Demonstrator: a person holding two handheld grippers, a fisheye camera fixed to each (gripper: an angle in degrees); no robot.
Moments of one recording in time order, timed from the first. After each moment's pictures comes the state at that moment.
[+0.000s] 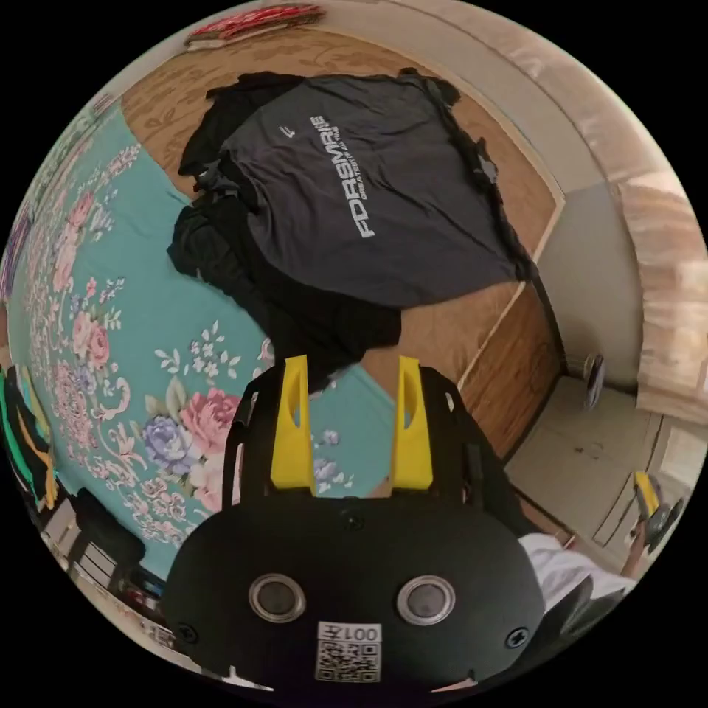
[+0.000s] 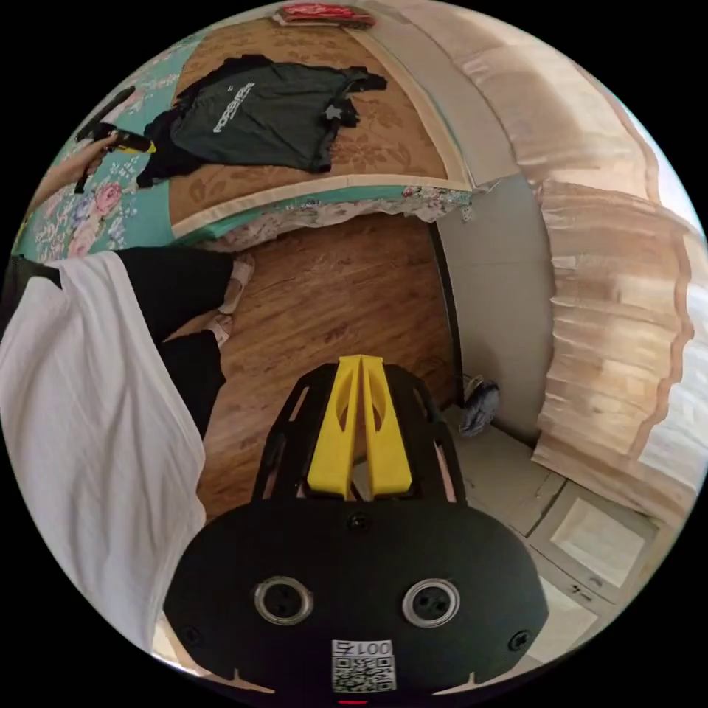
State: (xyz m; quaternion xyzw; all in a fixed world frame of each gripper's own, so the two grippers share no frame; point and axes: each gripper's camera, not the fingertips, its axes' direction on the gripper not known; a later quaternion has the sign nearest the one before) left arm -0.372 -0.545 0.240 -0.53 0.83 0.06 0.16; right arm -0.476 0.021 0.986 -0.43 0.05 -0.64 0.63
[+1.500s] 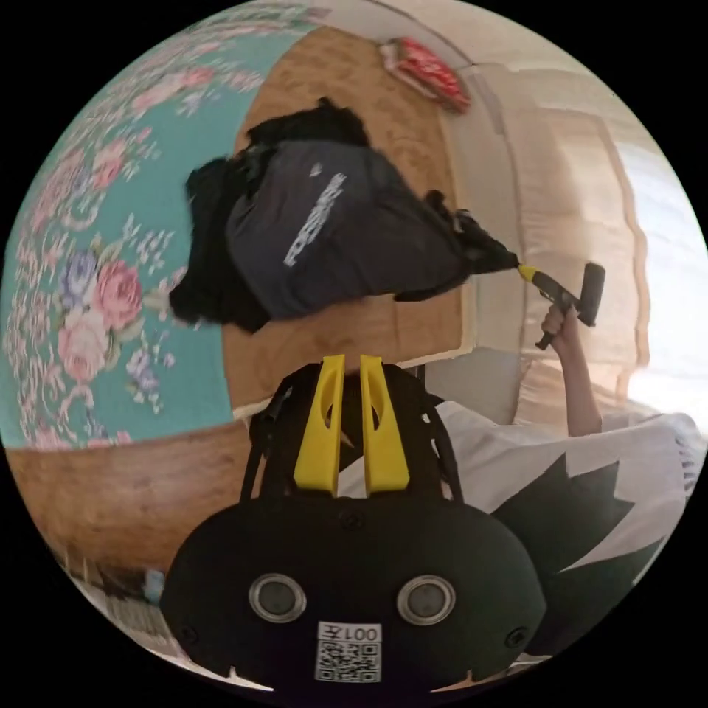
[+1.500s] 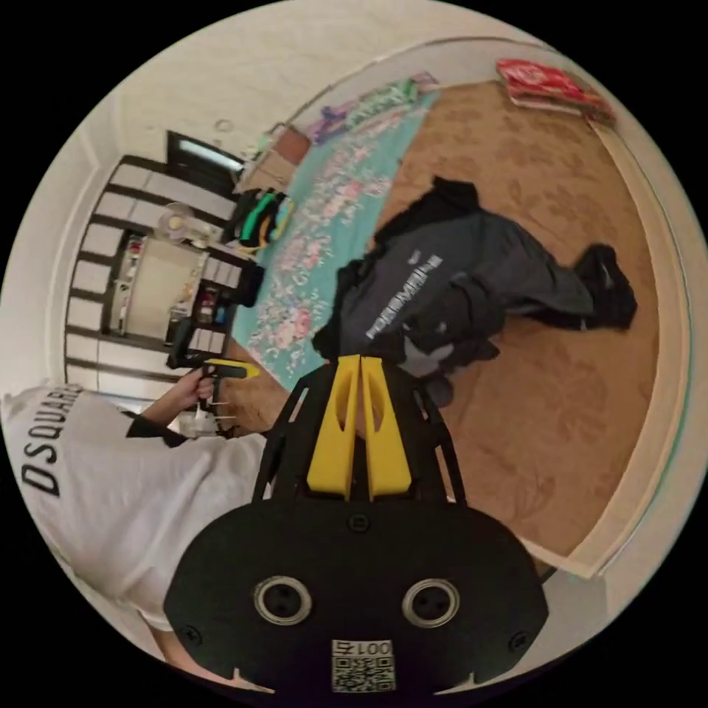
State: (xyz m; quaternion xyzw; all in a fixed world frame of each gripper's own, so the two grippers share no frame) left arm -0.542 -0.711 0.119 -0.71 0.67 -0.21 0.06; right arm -0.838 -0.202 1.734 -0.56 -0.51 -0.55 0.34
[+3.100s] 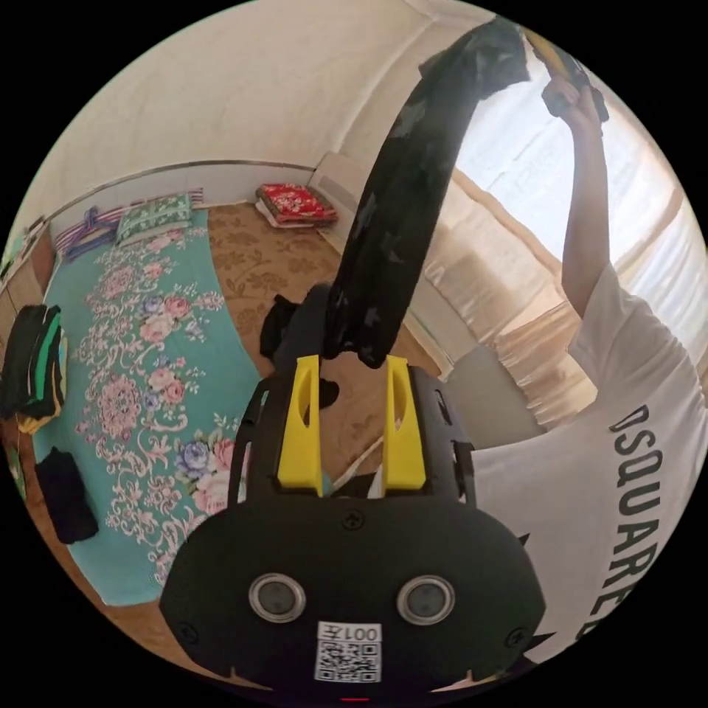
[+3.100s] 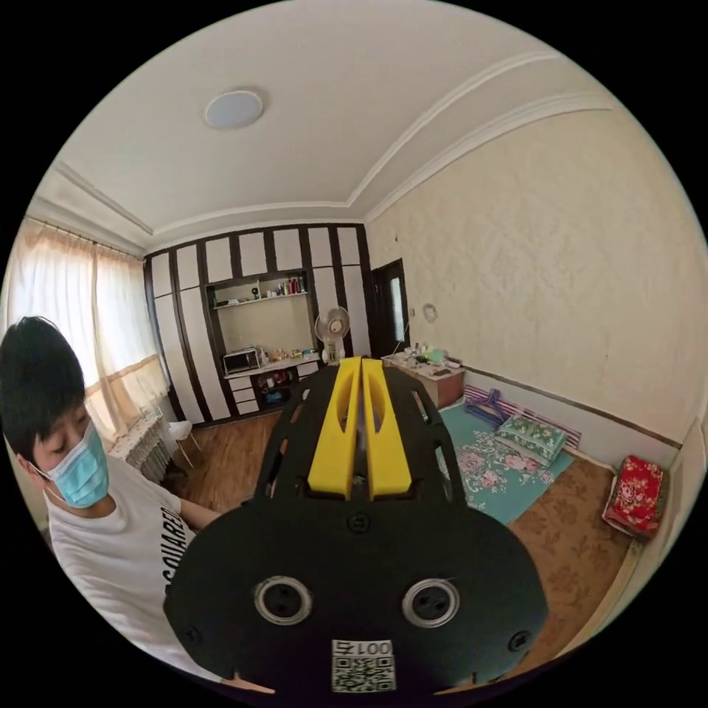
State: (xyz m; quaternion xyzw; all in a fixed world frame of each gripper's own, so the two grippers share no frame) left arm -1.078 -0.496 0.071 -0.47 0.78 -0.30 0.28; right arm -0.813 -0.722 1.175 -0.17 -0.86 -0.42 0.25
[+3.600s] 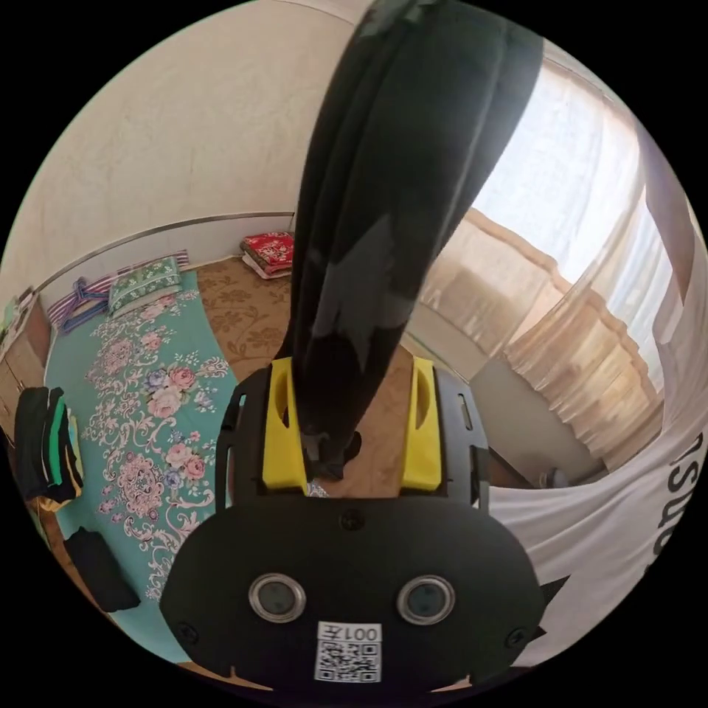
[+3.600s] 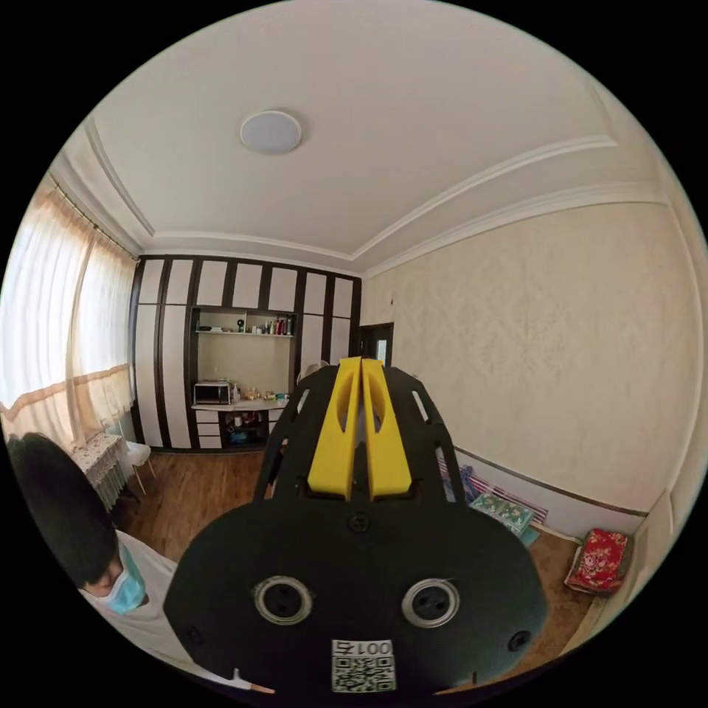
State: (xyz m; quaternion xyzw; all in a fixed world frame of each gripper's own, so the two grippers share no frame) left arm -1.154 -0.428 0.075 -0.39 0.79 -0.32 0.34; right arm -0.806 -0.858 0.894 -0.05 -0.89 -0.36 0.29
